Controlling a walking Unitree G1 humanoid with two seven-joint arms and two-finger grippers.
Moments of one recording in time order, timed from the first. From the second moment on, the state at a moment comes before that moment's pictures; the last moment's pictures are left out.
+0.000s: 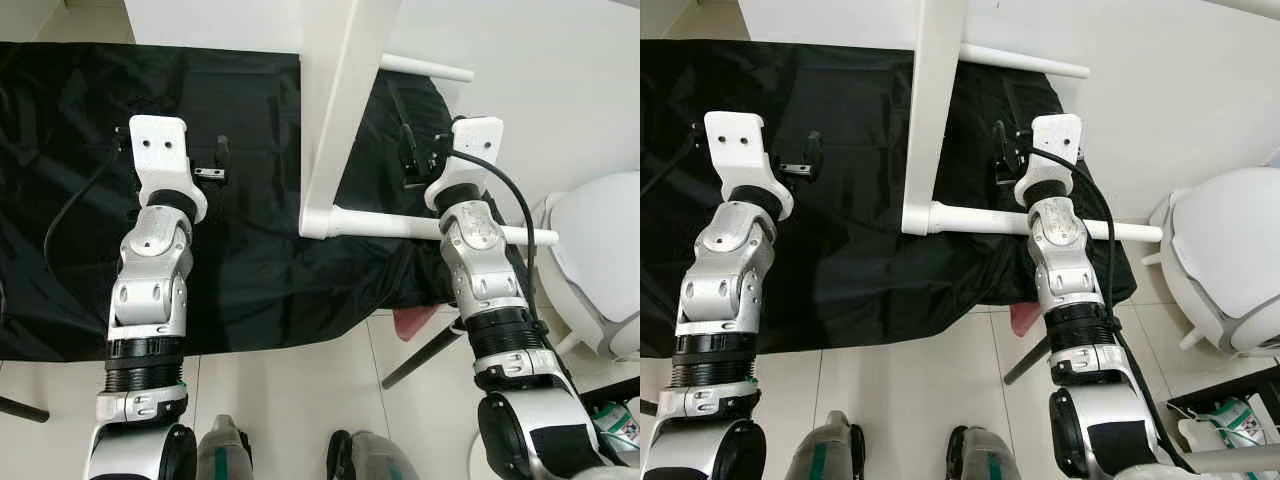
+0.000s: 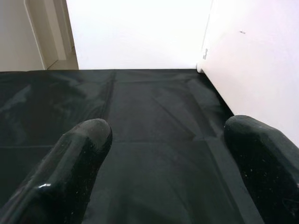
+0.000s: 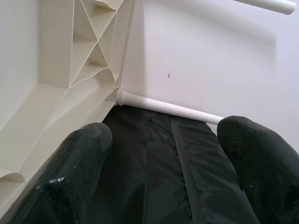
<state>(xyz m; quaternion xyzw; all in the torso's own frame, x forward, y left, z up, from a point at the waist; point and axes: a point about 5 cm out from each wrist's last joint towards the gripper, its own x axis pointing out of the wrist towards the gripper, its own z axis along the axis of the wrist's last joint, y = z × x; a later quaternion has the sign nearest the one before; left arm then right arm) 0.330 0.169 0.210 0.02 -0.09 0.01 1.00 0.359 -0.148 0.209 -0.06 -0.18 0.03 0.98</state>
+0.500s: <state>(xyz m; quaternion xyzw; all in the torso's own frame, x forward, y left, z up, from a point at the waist) 0.330 0.173 0.212 0.02 -0.10 0.01 0.99 0.362 -0.148 0.208 -0.06 -0.18 0.03 0.98</state>
